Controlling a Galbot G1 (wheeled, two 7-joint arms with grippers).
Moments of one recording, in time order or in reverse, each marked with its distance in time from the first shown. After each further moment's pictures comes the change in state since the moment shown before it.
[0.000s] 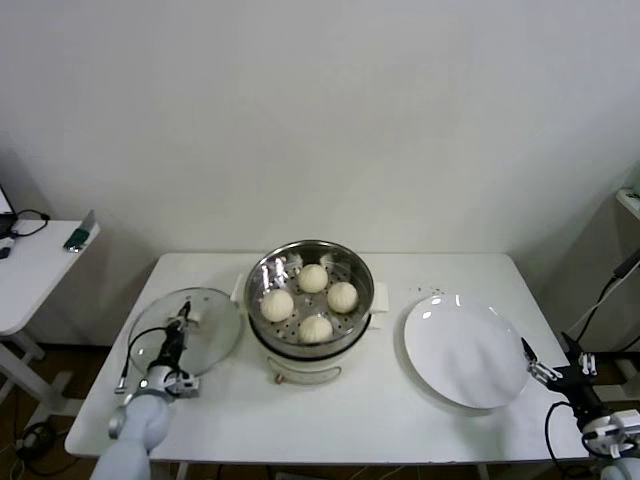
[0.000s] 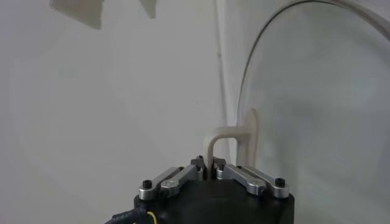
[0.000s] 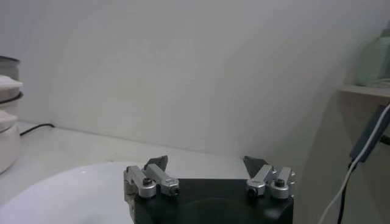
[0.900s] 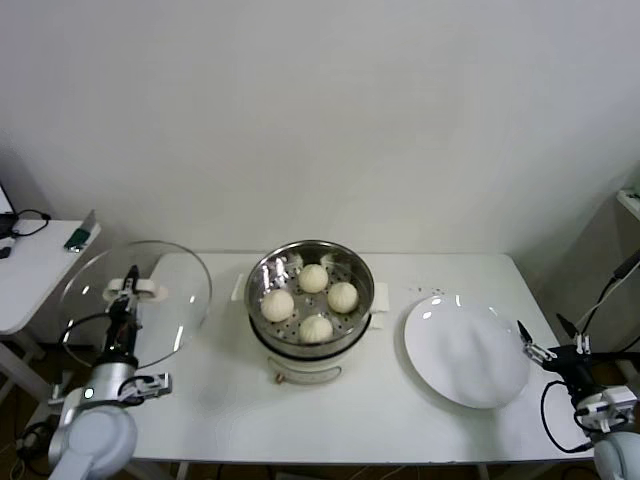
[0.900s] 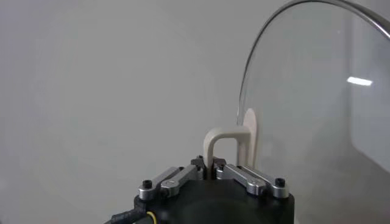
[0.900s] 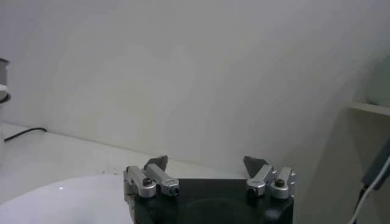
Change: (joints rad) left arm 0.331 0.248 0.002 -0.736 -0.157 0.447 0.126; right arm 0.105 -0.049 -0.060 -0.061 -0.022 0.003 0.016
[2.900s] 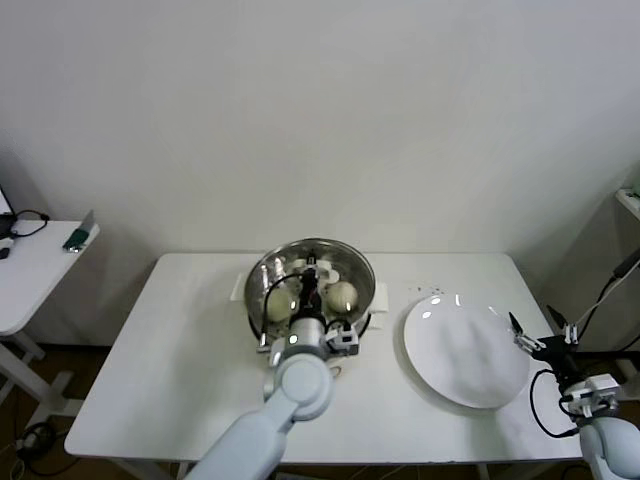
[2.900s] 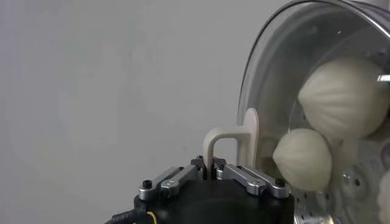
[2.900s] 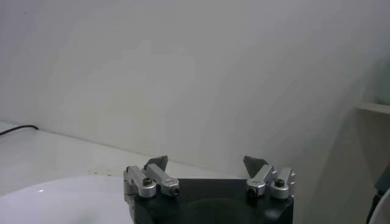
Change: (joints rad) left arm -0.541 -0.375 0.714 0.217 0.215 0.321 0.392; right arm 0.109 0.039 -0.025 -0.098 -0.071 0.030 -0.023
